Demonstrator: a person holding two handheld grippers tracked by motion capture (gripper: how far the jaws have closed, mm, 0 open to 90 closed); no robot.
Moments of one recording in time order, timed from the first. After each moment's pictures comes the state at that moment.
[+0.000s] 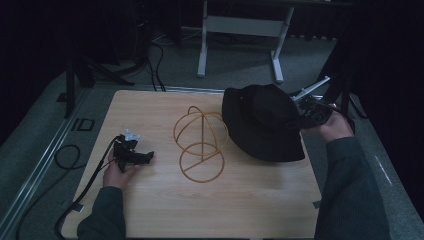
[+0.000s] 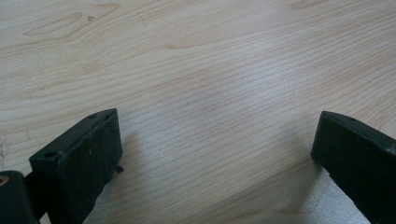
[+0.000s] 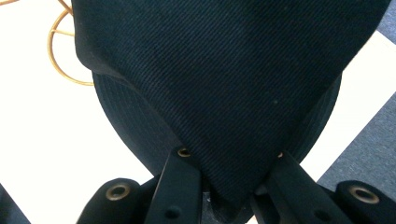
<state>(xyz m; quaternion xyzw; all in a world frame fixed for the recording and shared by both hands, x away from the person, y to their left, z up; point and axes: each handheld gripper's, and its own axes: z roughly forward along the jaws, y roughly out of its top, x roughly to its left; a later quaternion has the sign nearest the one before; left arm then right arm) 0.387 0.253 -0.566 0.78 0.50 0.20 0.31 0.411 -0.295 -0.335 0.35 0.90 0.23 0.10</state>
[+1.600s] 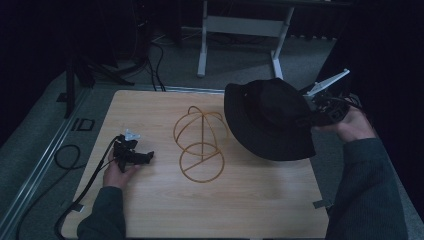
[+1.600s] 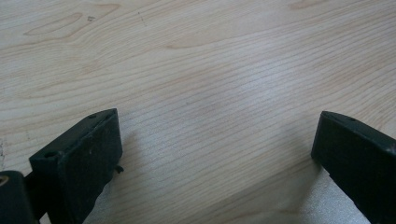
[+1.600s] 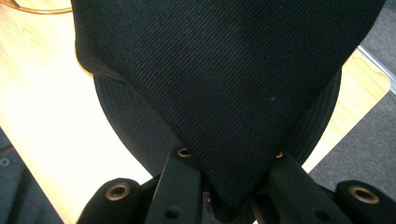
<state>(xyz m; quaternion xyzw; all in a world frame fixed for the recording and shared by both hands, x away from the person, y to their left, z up) 0.387 0.253 -0.566 0.78 0.50 0.20 0.31 0.389 -0.309 -0.296 0.32 0.91 0.25 0.11</state>
